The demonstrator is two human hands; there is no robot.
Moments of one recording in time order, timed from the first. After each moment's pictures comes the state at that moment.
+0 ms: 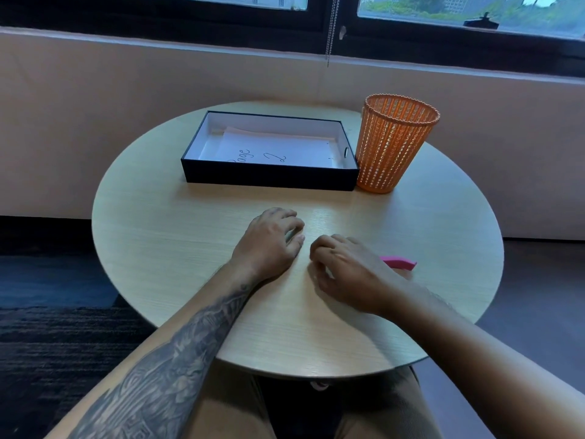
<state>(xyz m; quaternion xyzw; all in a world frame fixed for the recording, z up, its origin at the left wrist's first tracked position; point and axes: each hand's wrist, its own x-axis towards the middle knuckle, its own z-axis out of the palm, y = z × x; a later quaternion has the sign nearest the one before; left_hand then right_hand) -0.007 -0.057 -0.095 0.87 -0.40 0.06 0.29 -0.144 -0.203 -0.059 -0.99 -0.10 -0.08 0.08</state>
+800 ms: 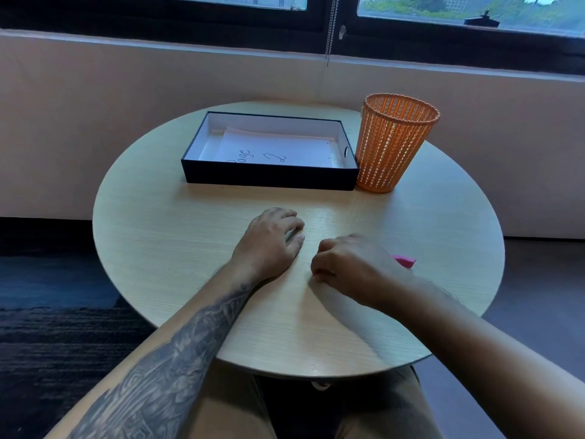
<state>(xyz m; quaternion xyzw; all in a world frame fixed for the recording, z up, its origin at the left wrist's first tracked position) -0.008 -0.057 -0.093 0.87 -0.40 0.06 0.28 -0.143 -0.205 -0.044 -0.99 -0.13 -0.05 0.03</state>
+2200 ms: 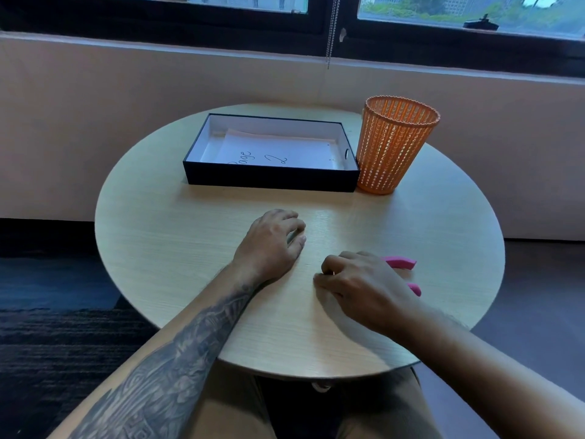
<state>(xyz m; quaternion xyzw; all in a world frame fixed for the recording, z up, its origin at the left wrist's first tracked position) -0.009 -0.057 -0.094 0.87 -0.40 0.07 0.29 -0.169 -0.203 -0.061 -0.98 -0.14 -0.11 -0.01</state>
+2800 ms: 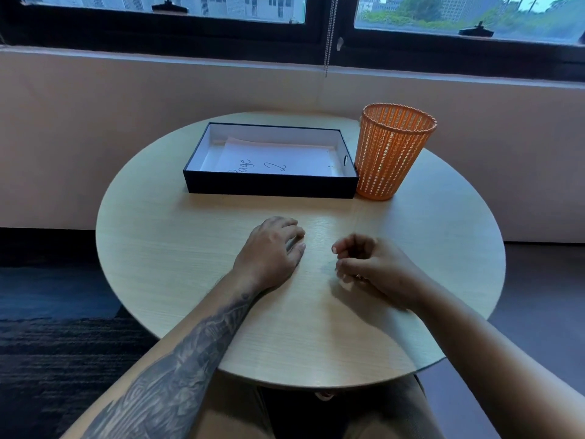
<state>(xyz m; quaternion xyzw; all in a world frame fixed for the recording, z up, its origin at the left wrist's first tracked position) -0.007 -0.057 -0.096 0.87 -0.40 0.06 0.29 -0.156 -0.229 -0.041 -0.75 0.15 -0.01 0.64</state>
